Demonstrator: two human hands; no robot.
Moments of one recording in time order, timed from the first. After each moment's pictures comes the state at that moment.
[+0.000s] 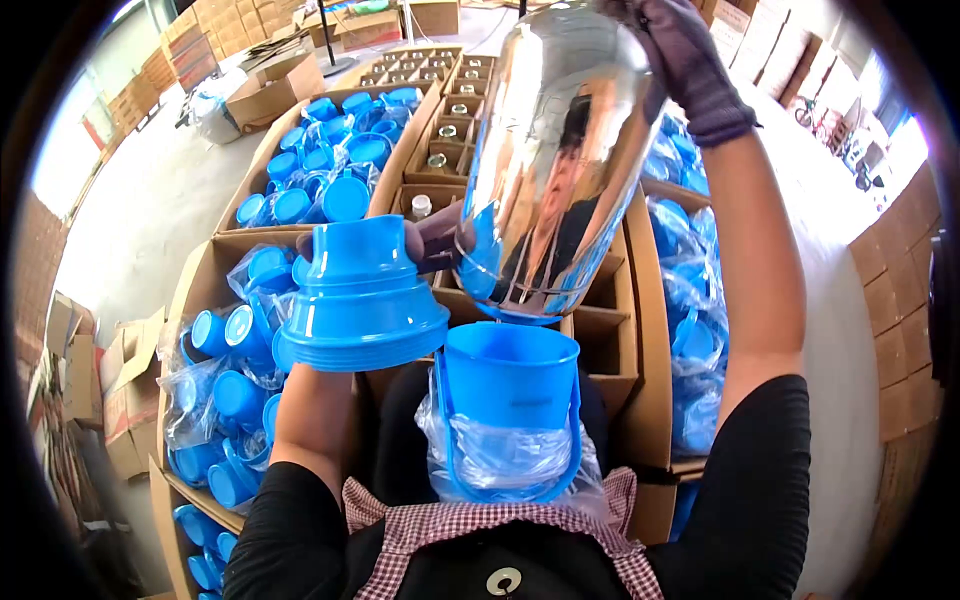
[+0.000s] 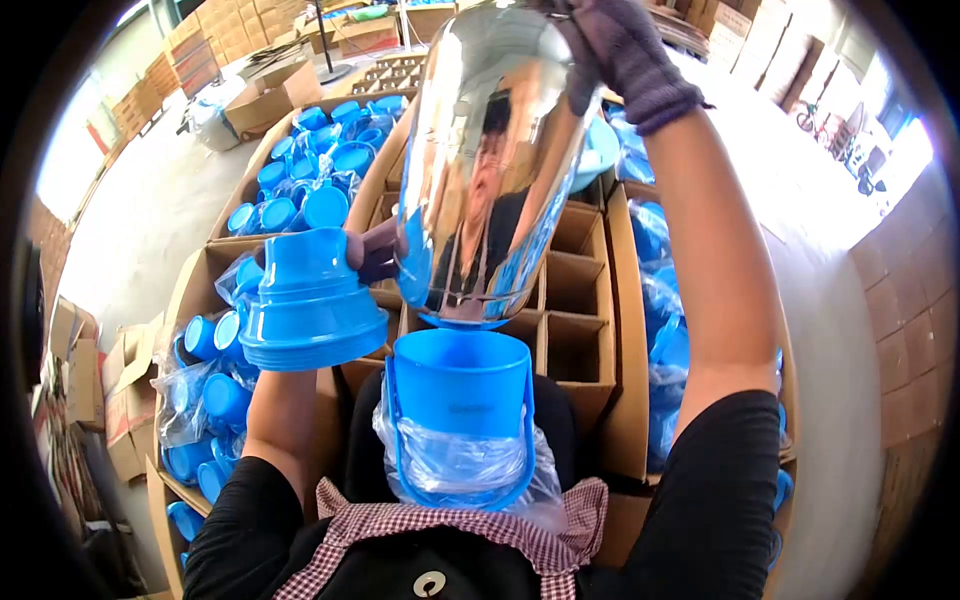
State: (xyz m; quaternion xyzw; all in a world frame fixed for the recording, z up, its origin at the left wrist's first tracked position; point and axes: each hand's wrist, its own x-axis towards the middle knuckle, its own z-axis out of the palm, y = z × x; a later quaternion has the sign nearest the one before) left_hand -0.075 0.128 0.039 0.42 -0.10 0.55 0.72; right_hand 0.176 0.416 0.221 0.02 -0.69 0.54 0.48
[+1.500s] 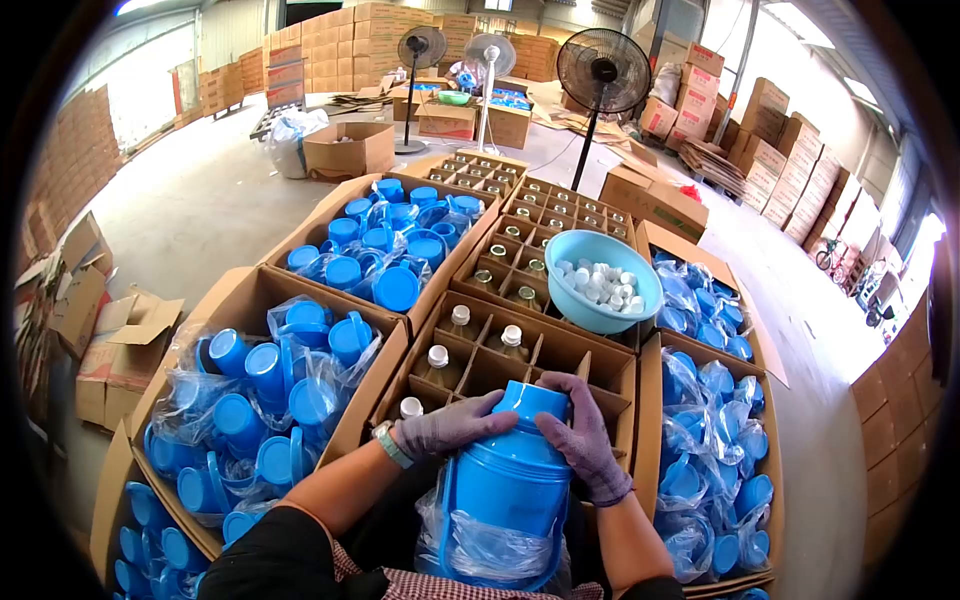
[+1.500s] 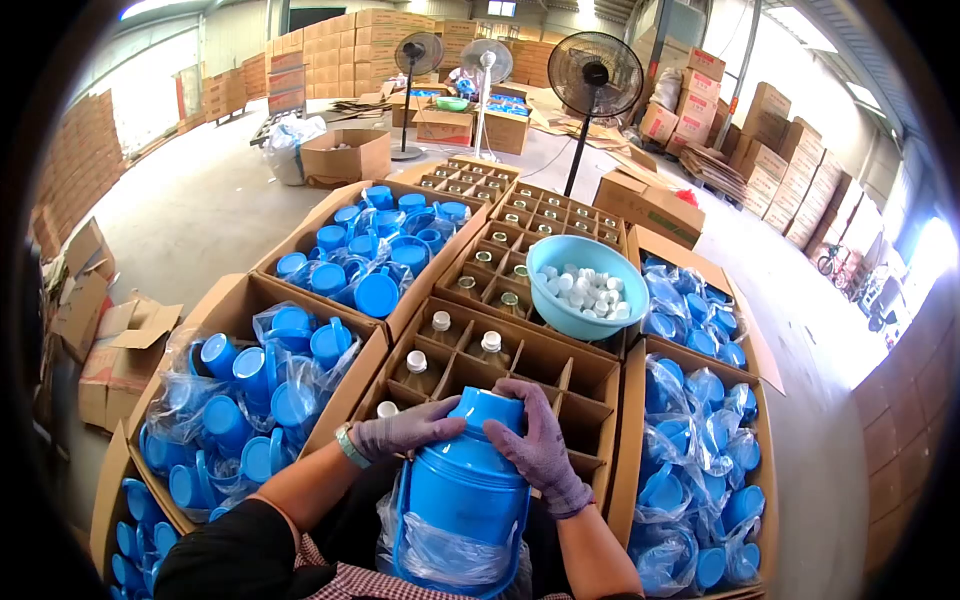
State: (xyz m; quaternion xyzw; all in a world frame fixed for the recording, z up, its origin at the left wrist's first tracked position) left_hand -0.039 0.138 -0.019 0.55 0.44 0.37 0.60; right_hand 0.190 0.219 0.013 -0.23 -0.78 0.46 0.35
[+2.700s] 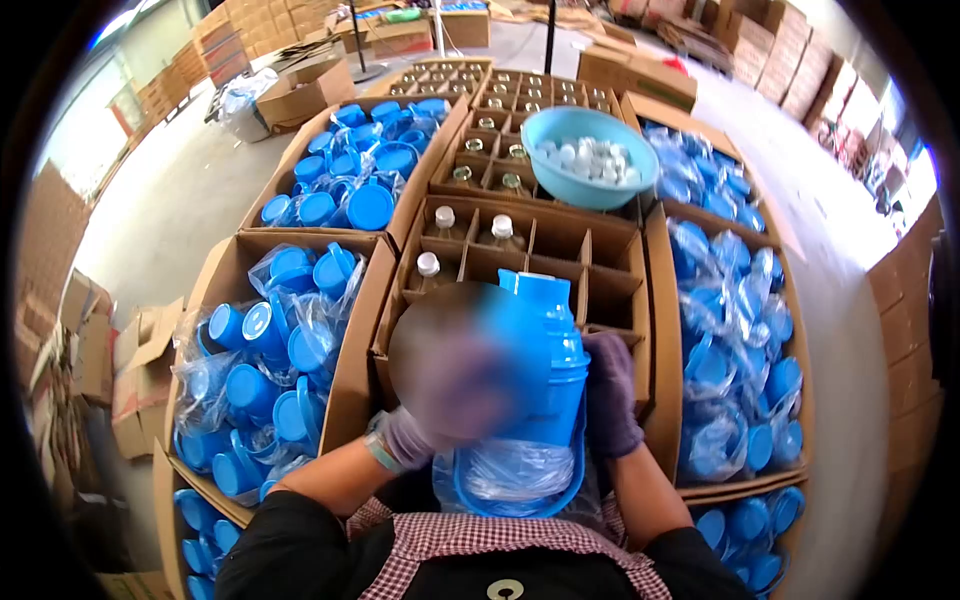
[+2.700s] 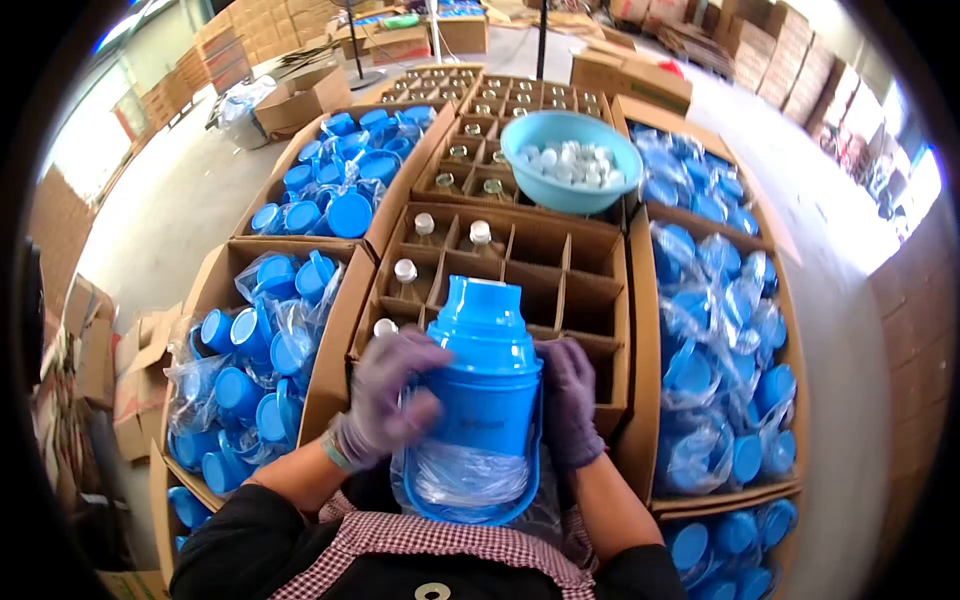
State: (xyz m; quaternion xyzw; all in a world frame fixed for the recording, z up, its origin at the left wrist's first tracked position) left_hand 0.011 0.068 0.001 0.72 0.50 0.47 0.08; right_hand 0.242 0.173 -0.058 -0.31 -0.51 0.64 0.48
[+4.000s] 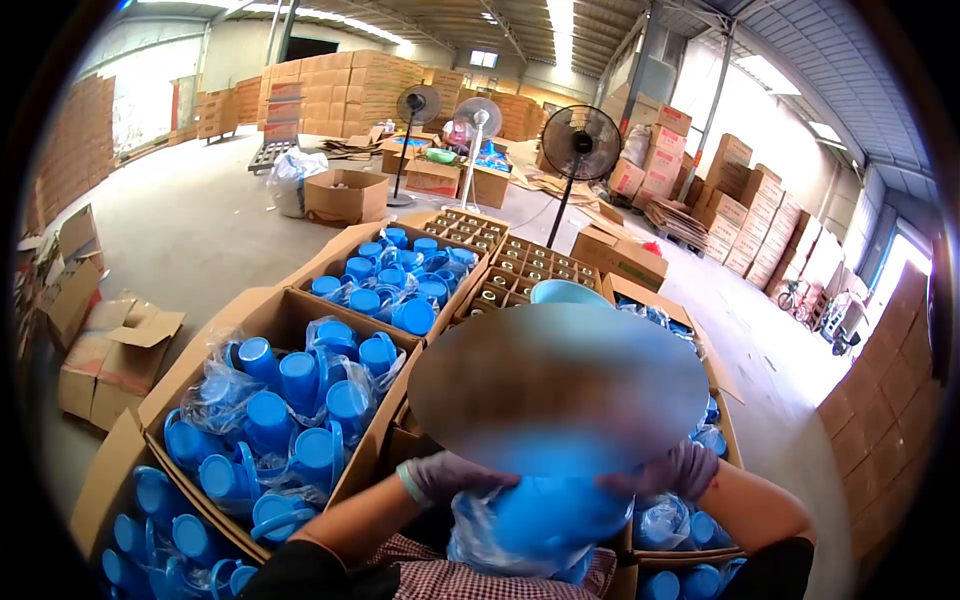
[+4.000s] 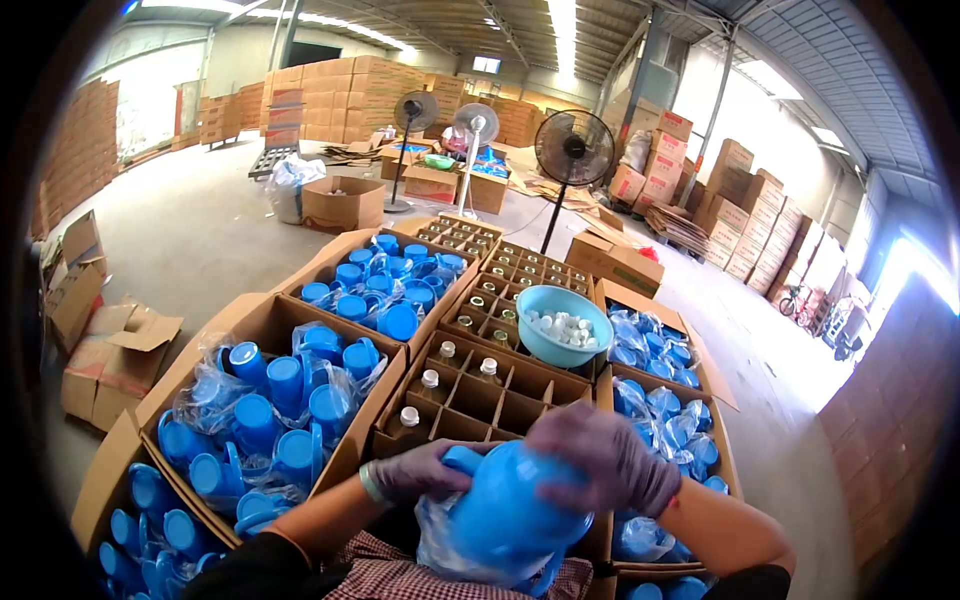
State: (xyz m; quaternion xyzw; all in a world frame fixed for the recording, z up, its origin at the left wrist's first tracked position) left_hand 0.005 -0.011 -0.001 0.43 0.19 0.44 0.76; right_hand 0.271 0.069 0.198 0.01 -0.98 0.12 0.18
